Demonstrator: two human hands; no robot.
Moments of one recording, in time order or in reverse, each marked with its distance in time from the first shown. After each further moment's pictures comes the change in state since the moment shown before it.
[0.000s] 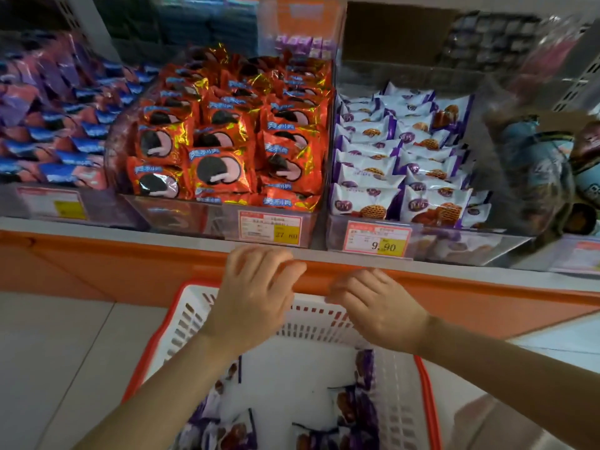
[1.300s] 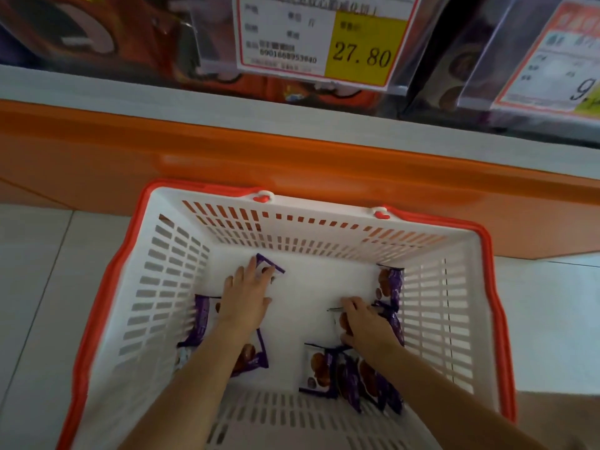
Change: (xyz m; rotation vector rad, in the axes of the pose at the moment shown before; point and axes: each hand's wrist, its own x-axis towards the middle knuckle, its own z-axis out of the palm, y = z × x) left_hand -0.248 0.008 0.143 -0.143 -1.283 -0.665; right_hand -0.126 -0.136 0.201 0.460 -1.188 0.881
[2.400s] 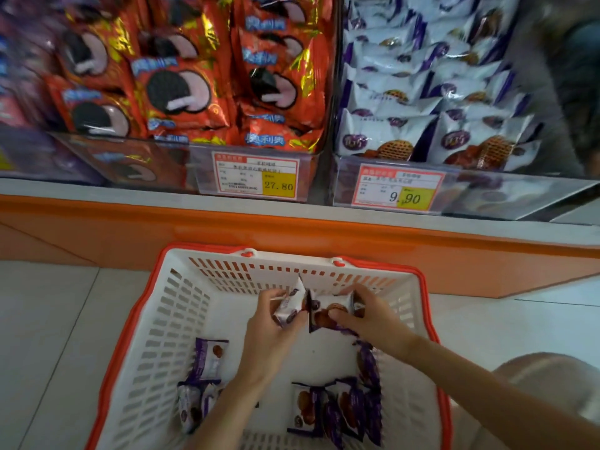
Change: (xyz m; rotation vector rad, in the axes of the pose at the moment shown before) left_hand -0.078 0.100 -0.114 -1.114 0.302 -0.099; right_hand -0.080 0.010 -0.141 0.895 0.282 -0.127
